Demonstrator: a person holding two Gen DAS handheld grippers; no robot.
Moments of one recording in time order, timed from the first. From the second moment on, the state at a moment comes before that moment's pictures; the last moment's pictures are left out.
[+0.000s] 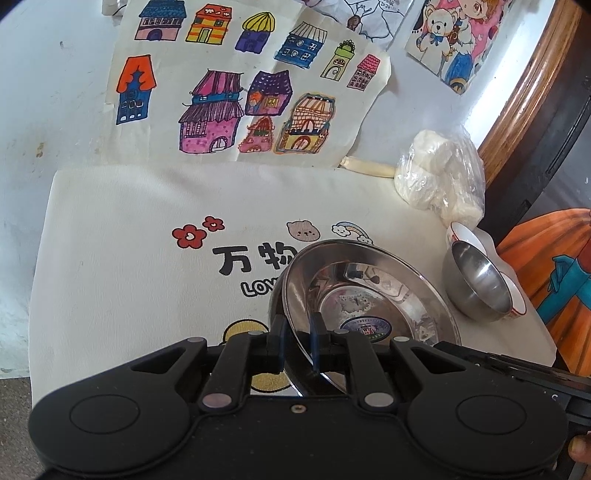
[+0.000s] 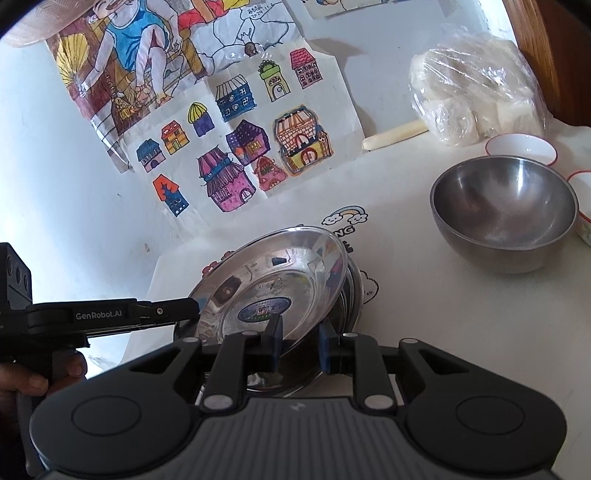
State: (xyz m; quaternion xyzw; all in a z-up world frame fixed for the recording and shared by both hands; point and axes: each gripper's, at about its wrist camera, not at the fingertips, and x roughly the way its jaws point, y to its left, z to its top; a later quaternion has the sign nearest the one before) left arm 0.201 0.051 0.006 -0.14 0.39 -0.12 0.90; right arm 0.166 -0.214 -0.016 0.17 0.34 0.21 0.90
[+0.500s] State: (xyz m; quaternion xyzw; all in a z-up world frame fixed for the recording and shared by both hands) left arm 0.201 0.049 0.006 -0.11 0.39 -0.12 0.91; right arm 0.166 -0.214 -0.017 0.17 0.35 0.21 0.90
